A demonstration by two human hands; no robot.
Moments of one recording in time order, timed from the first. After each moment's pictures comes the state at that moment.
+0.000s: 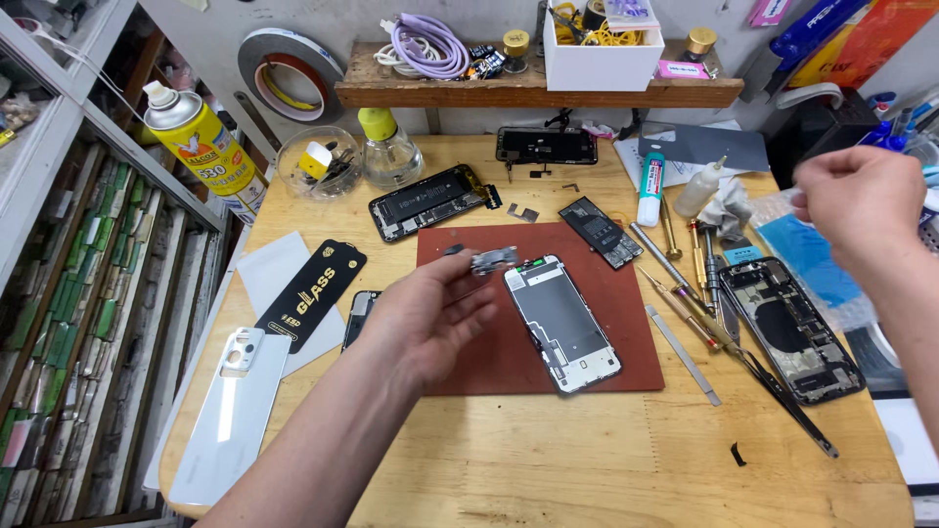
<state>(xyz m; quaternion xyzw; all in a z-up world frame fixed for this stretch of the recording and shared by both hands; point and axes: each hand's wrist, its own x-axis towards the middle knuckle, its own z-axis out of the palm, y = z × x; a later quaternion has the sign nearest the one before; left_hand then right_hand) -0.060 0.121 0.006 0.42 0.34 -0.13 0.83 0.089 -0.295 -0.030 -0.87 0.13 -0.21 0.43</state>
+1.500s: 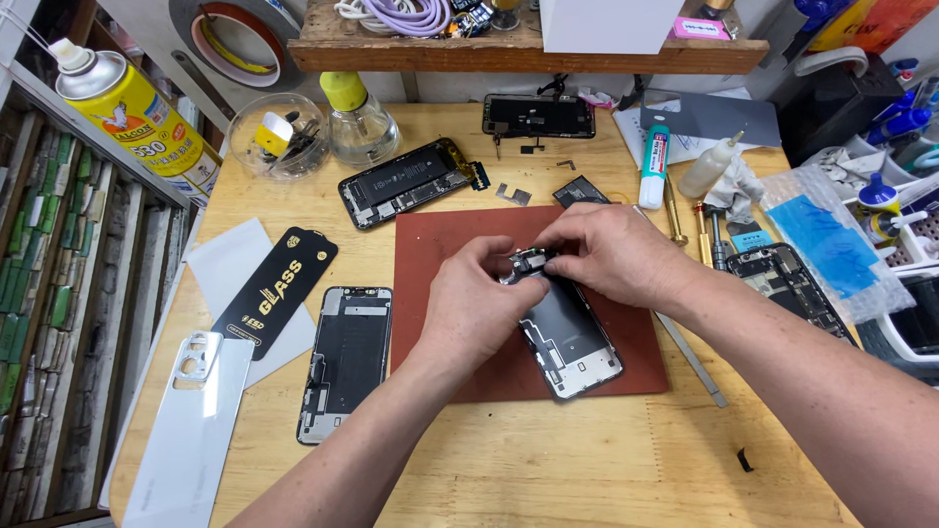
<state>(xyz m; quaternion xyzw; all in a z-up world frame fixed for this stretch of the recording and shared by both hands) -0.040 0.081 -0.028 0.83 0.09 -0.02 0.55 0.036 -0.104 -0.025 -0.92 -0.31 0.06 0.25</state>
